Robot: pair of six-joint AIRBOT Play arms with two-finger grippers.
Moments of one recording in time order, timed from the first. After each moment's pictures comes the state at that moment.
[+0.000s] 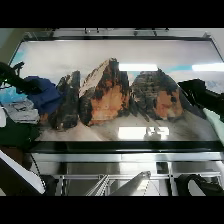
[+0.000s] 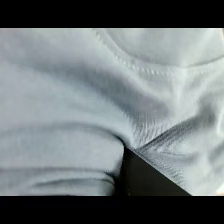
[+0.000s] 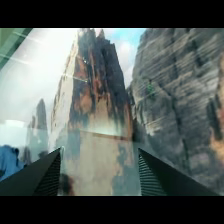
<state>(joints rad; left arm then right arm) 0.34 -2.11 2.02 -1.91 1.43 1.86 -0.24 -0.81 0.66 -0.54 0.73 1.33</state>
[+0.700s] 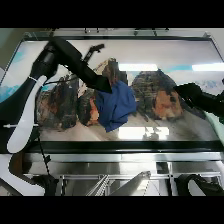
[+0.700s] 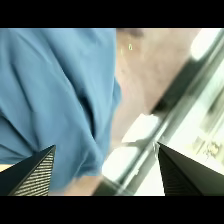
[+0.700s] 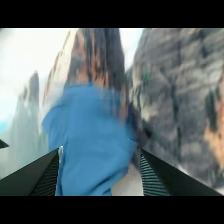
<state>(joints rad) -0.37 -1.80 1.85 -2.20 1.54 1.94 -0.24 -0.81 0.66 -0.55 0.85 1.21</state>
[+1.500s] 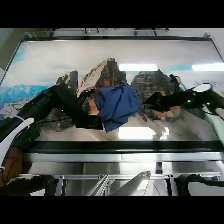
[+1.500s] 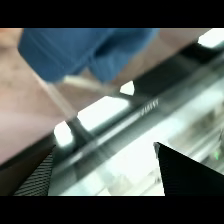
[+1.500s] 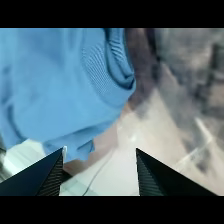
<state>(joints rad) -0.38 -1.37 0.97 -2.16 1.19 1.73 -0.04 -1.55 0.99 -0.58 1.09 1.14</state>
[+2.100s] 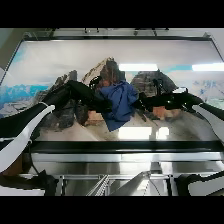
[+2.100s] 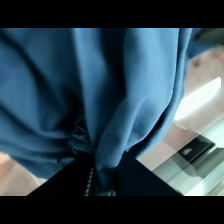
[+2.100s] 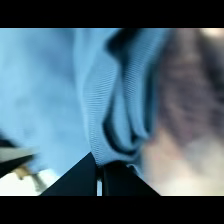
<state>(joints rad) -0.43 -1.67 1.27 -2.26 1.00 1.73 0.07 -1.71 1.03 -0.27 1.06 1.01</state>
